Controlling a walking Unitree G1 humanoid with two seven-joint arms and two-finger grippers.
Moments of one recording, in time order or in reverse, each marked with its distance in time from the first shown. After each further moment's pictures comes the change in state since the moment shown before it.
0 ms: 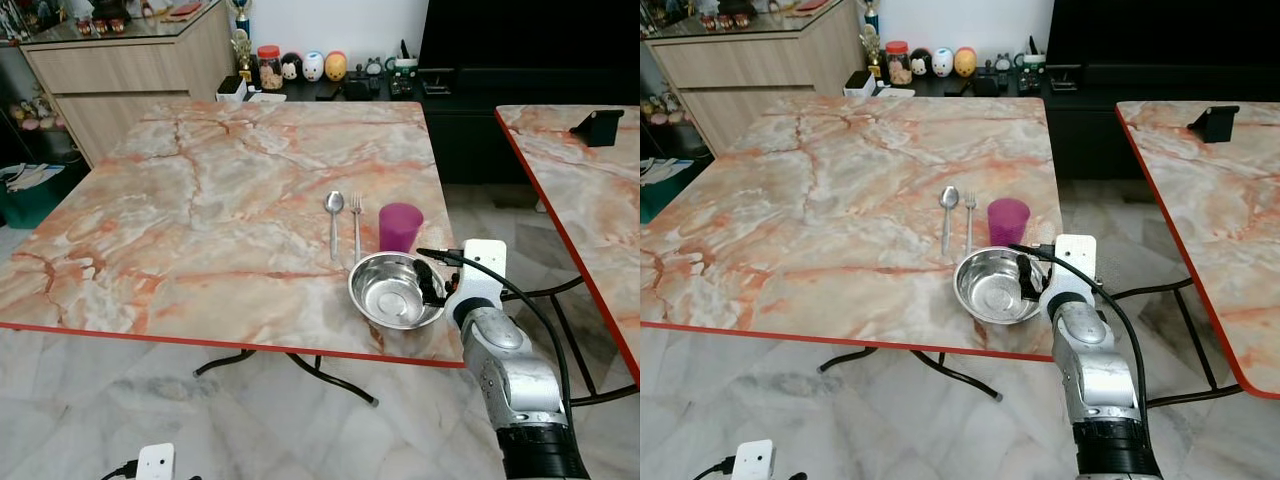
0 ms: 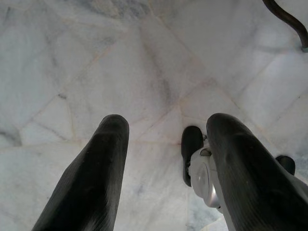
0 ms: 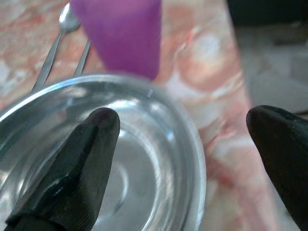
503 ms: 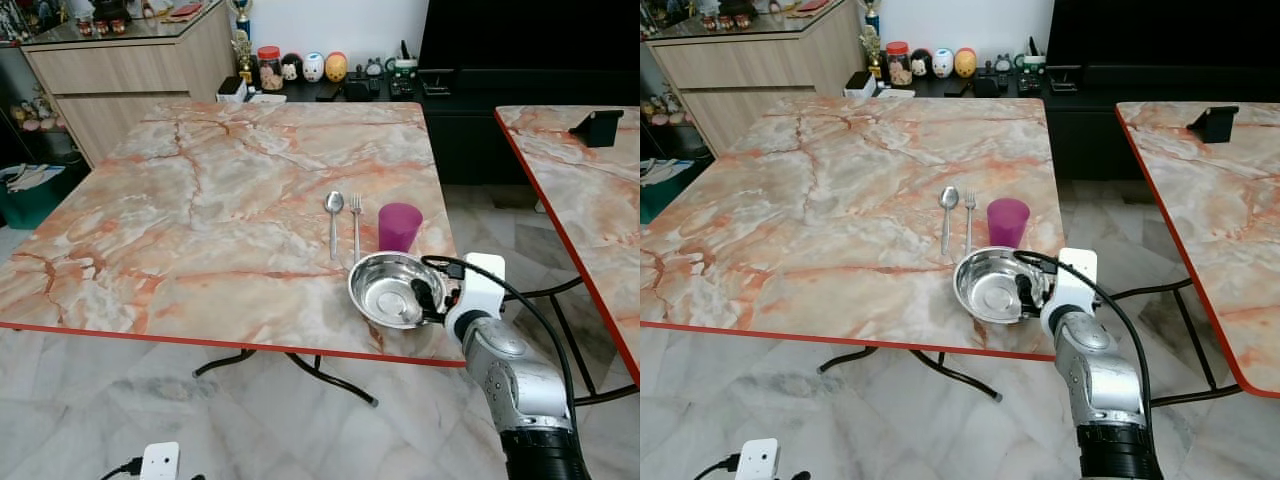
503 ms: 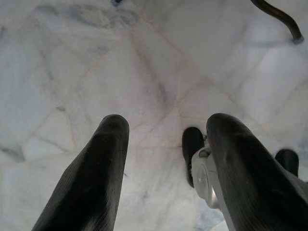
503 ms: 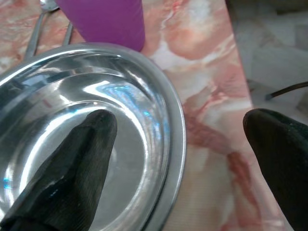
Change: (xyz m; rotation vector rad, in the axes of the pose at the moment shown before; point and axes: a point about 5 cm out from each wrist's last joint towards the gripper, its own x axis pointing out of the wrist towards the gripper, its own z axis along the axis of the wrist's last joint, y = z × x) left arm 0.001 -0.007 0.003 0.082 -0.016 -0.039; right arm -0.001 -0.004 -0.011 0.100 0.082 -0.004
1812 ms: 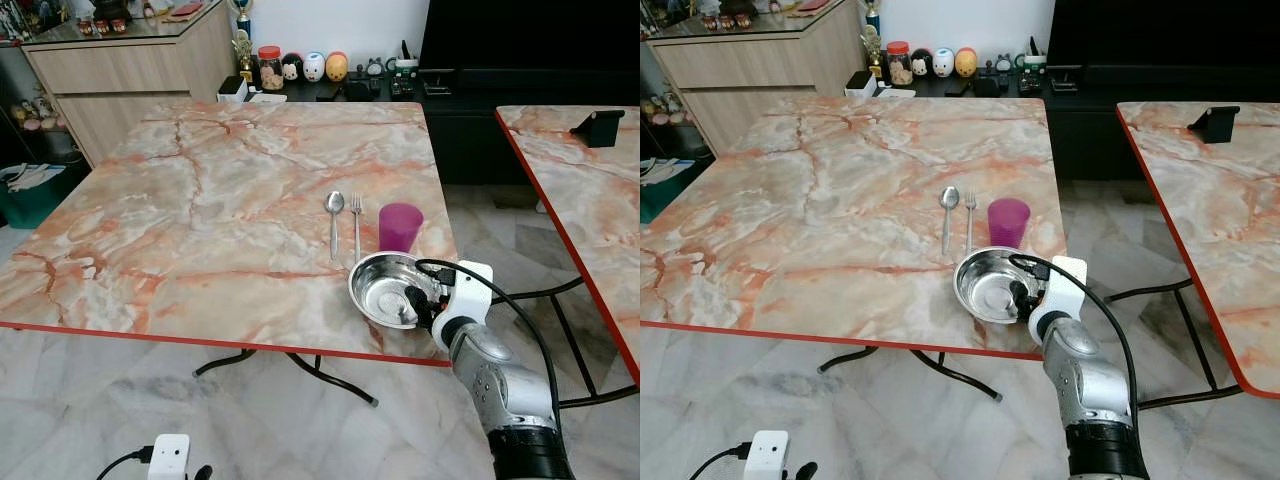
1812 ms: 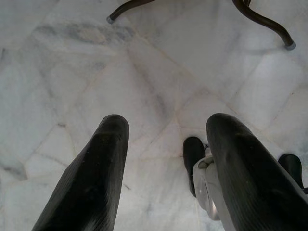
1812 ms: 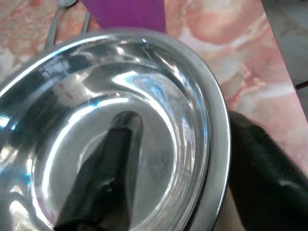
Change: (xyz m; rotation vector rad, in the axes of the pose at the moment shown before) left arm 0.002 -0.004 0.009 0.038 -0.052 -0.019; right arm 0.008 0.010 -0.009 0.055 0.011 0.059
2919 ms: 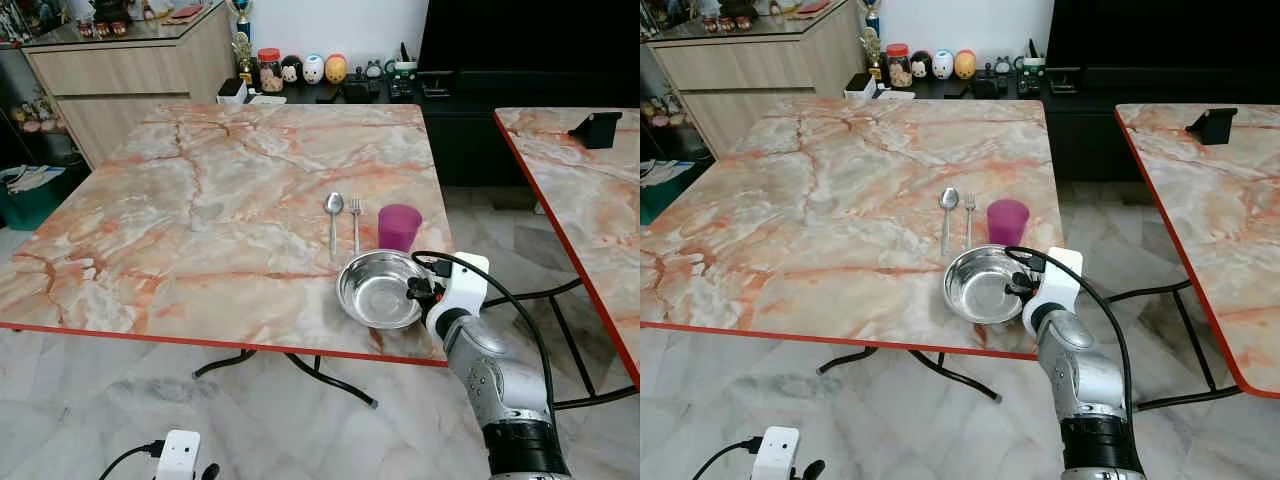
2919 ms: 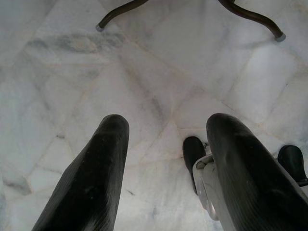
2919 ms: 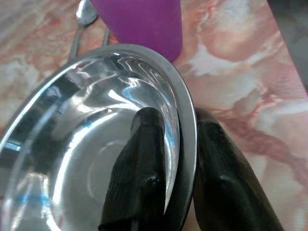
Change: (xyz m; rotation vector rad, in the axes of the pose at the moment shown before) left arm 0.002 -0.008 0.003 0.074 -0.004 -0.042; right arm 0.002 0.013 0.006 0.068 -0.044 0.058
